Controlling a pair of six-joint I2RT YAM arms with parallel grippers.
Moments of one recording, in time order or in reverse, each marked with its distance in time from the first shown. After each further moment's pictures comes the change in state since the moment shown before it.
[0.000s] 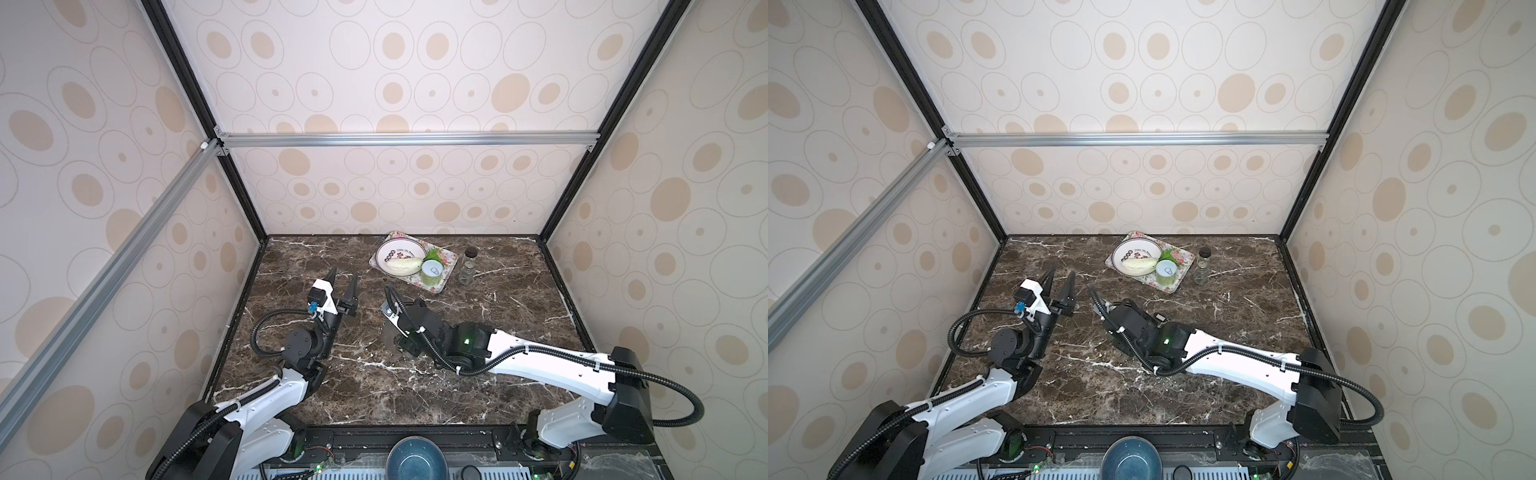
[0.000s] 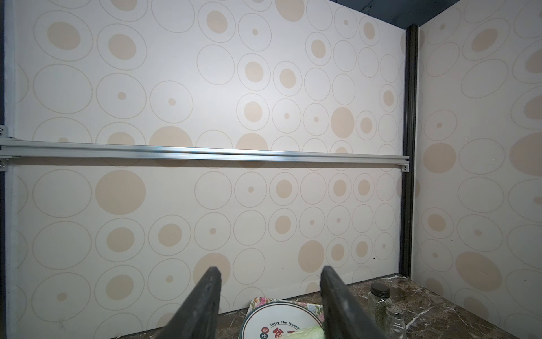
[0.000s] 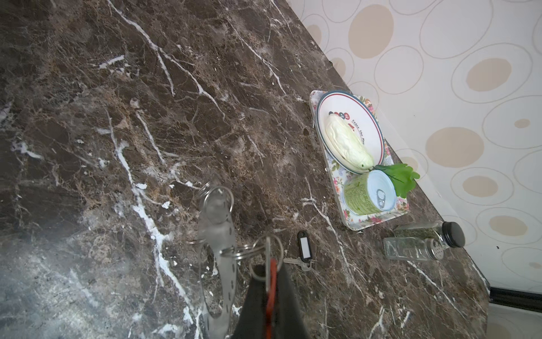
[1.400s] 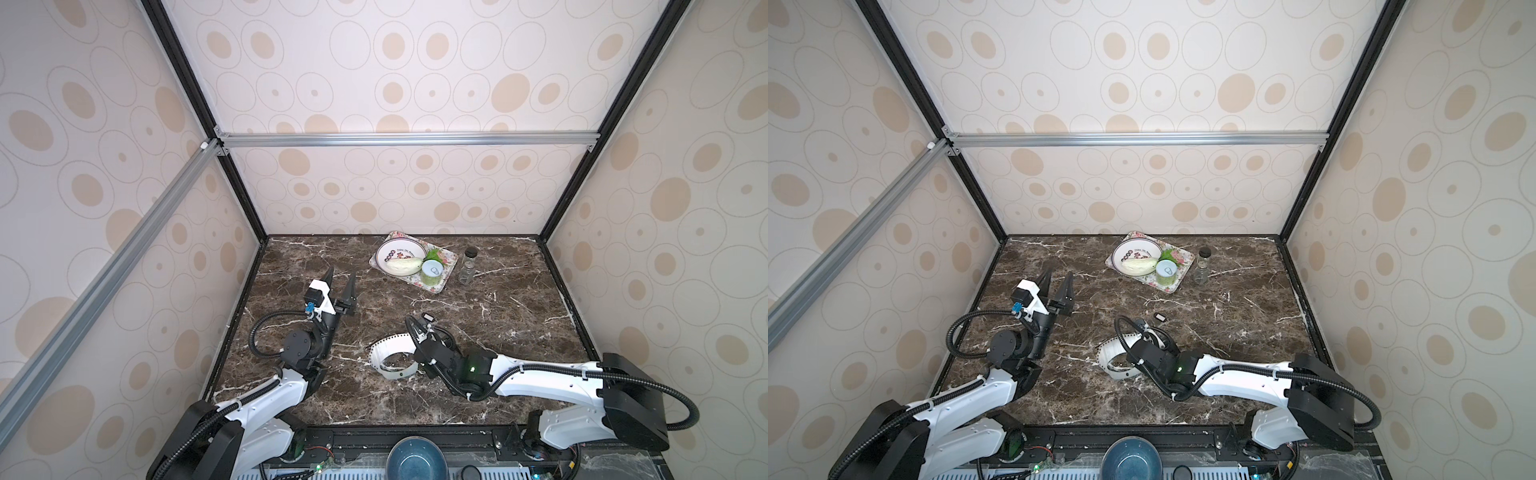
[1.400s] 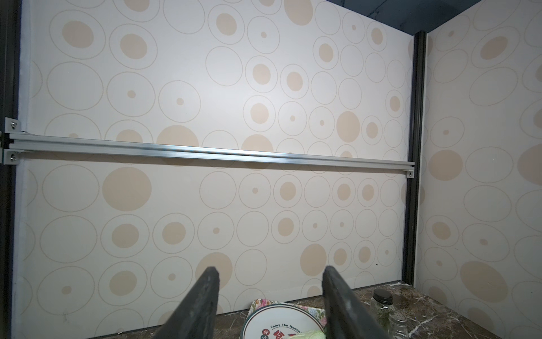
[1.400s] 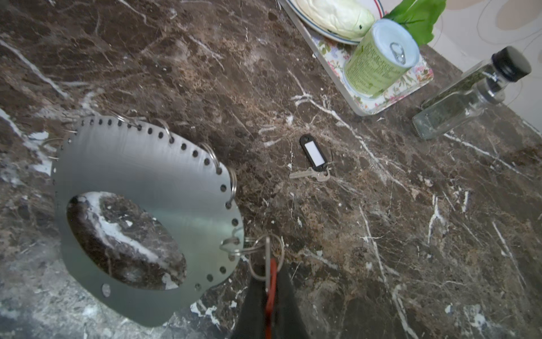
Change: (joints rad) left arm 0.008 0.008 -0.008 0.025 0.003 -0.025; right arm -0.001 -0.088 -0.464 0.177 0.105 0.442
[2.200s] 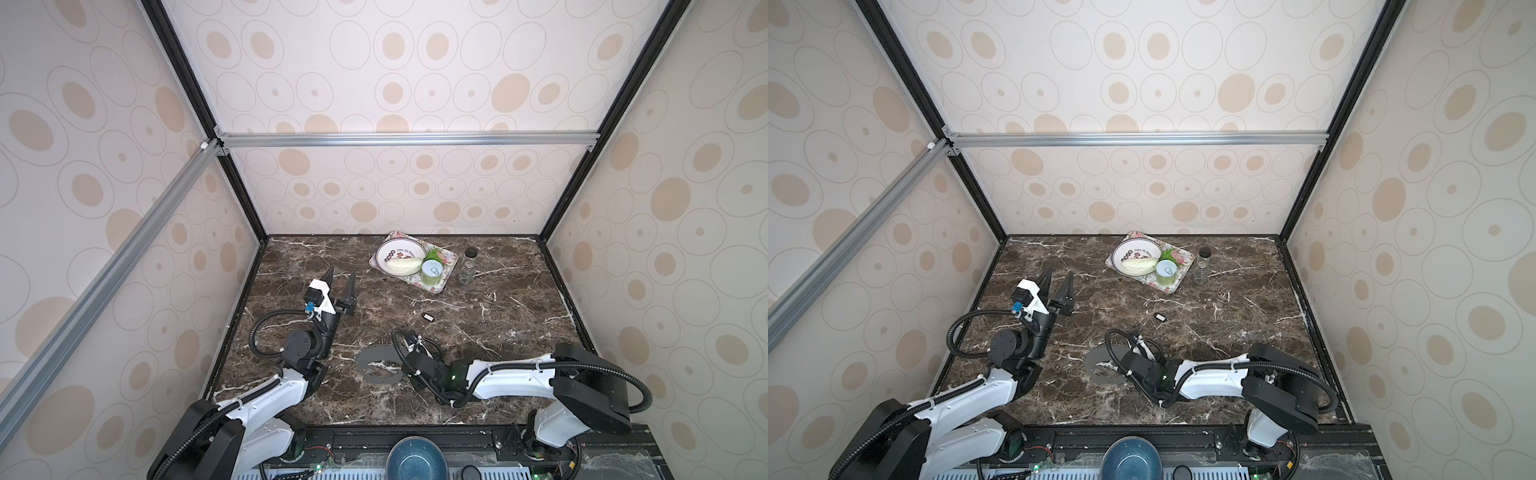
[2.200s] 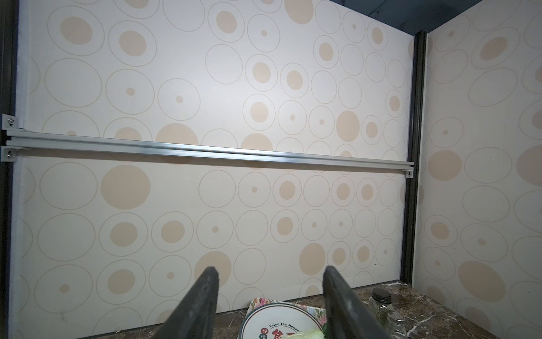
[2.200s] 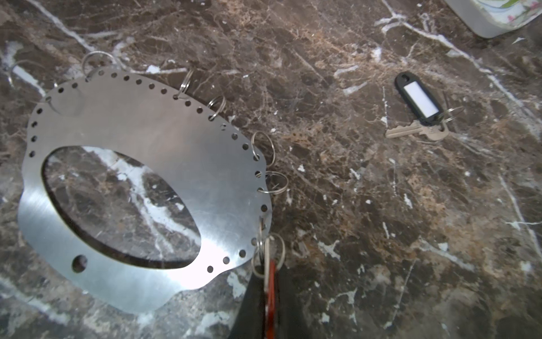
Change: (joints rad) left arm 0.005 0.002 0.000 0.002 0.001 -0.007; right arm 0.050 0.201 -0.010 0.159 -0.145 0.169
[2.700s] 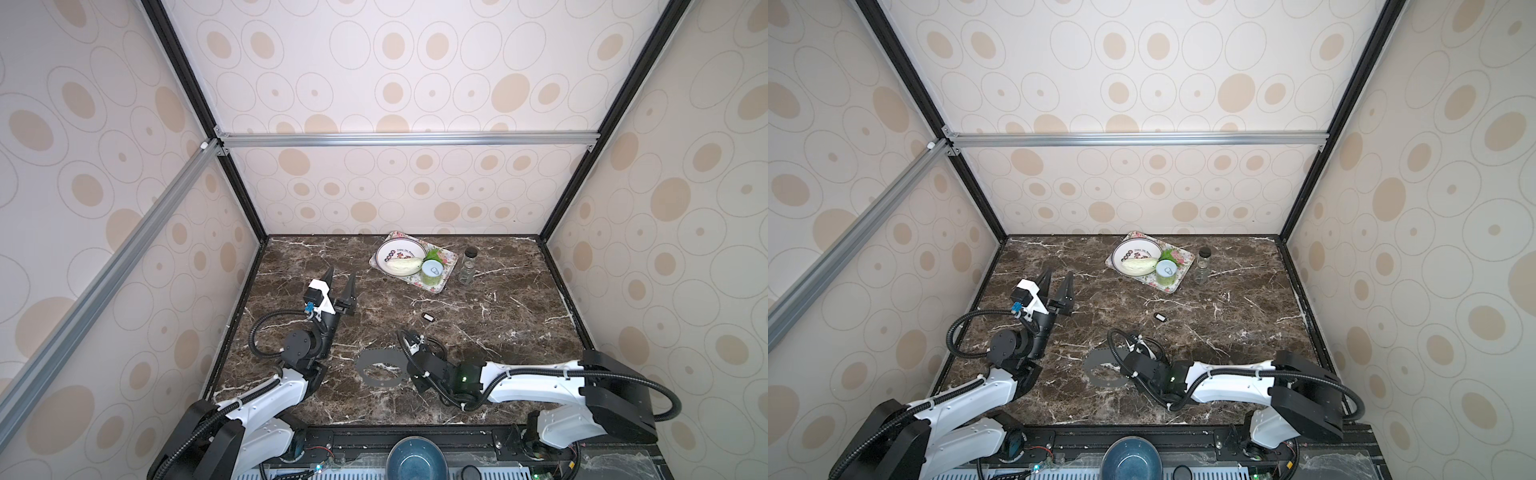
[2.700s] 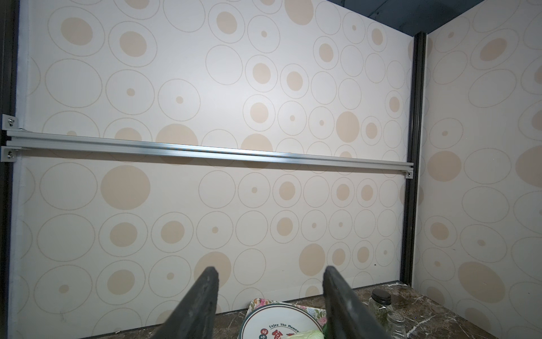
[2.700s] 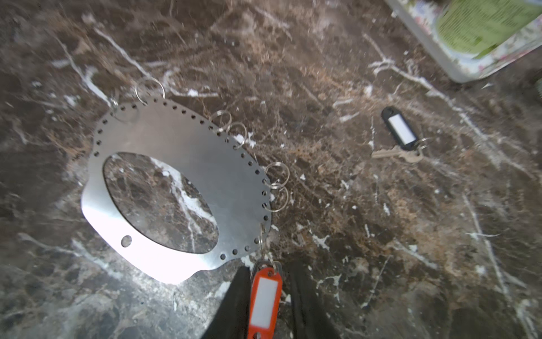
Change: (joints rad) left arm 0.001 0.000 0.000 0.000 0.003 -0.003; right arm 0.019 -0.174 -0.005 -0.043 0.045 -0.112
